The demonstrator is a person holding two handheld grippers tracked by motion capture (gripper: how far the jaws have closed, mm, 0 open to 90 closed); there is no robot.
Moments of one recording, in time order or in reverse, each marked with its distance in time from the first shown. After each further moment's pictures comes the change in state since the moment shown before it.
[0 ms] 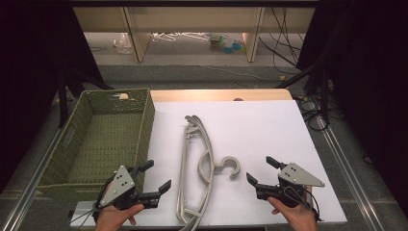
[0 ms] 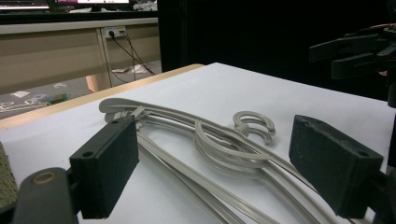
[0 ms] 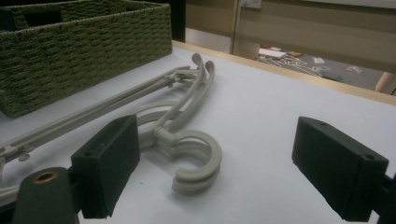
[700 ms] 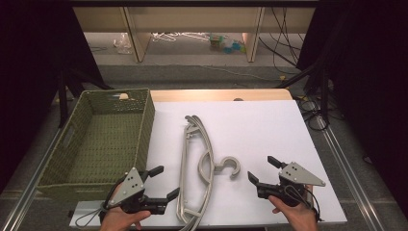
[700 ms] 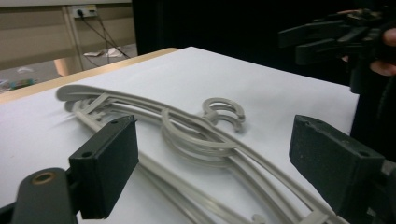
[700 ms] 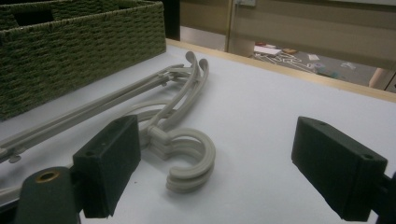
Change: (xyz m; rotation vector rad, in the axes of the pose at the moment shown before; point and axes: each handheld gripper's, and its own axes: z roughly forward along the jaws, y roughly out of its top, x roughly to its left) left arm -0.022 0.003 0.012 0.070 -0.104 -0.041; right arm -0.003 -0.001 0.000 0.001 -0.014 0.011
